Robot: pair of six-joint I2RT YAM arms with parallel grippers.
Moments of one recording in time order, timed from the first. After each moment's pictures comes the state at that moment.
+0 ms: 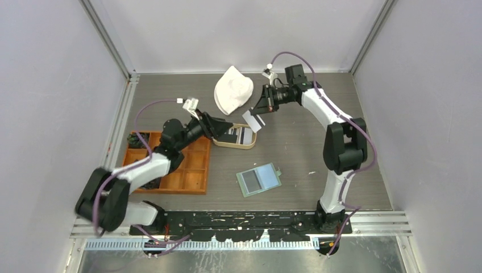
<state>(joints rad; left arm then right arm) -0.42 1.42 0.57 0.89 0.47 -0.69 0.26 1.95 1.63 -0.58 -1.02 0.11</state>
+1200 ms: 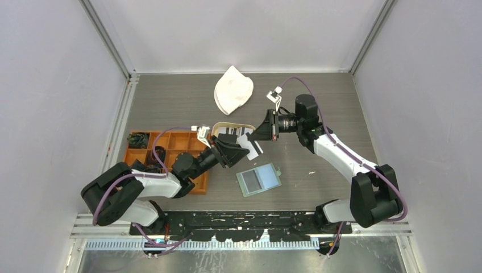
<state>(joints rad) -0.83 1.39 0.32 1.33 0.19 -0.87 0.35 1.35 0.86 0.21 -1.16 0.62</state>
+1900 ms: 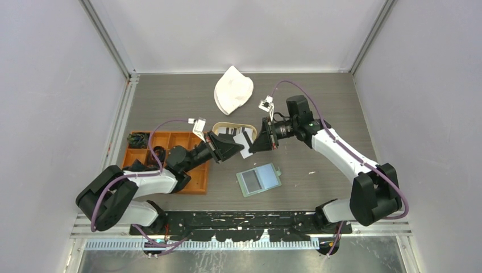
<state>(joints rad) -0.70 1.34 0.35 1.30 0.40 -0.93 0.39 1.37 0.98 -0.28 -1.18 0.13</state>
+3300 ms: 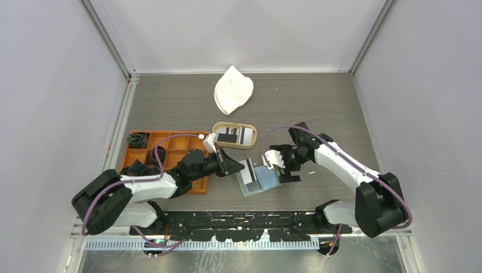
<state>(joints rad) -0.83 1.26 0.34 0.70 0.23 -1.01 0.39 1.26 0.77 -0.78 -0.57 -1.36</state>
